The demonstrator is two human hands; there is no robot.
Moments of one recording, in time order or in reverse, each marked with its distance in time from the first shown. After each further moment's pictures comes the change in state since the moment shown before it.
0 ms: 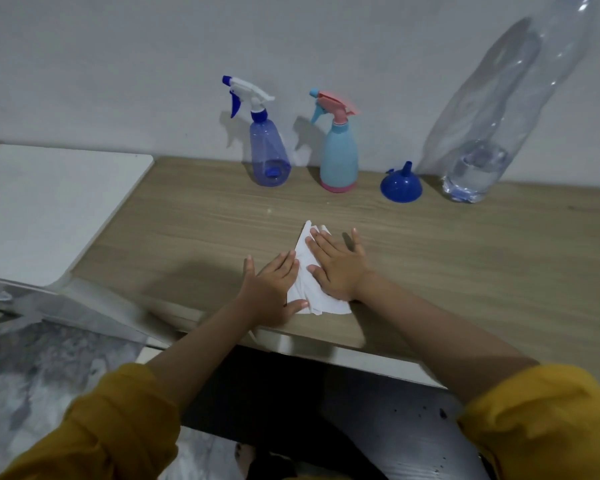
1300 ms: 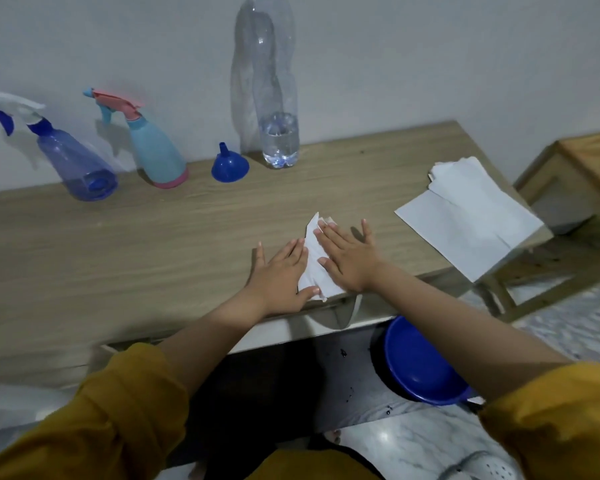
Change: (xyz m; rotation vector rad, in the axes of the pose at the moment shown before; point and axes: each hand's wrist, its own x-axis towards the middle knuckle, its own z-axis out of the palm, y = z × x) left_hand 0.062 0.260 -0.024 -0.027 -0.074 0.326; right_hand -0.246 0.166 0.018 -0.002 0.030 0.389
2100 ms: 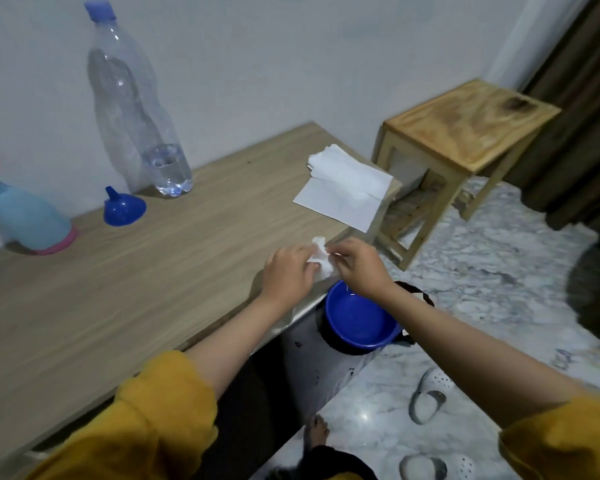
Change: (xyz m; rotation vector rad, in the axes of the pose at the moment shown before) left_hand -0.006 0.107 -0.016 -0.436 0.350 0.381; right_hand -0.161 -0.007 -0.013 0.588 0.615 0.575
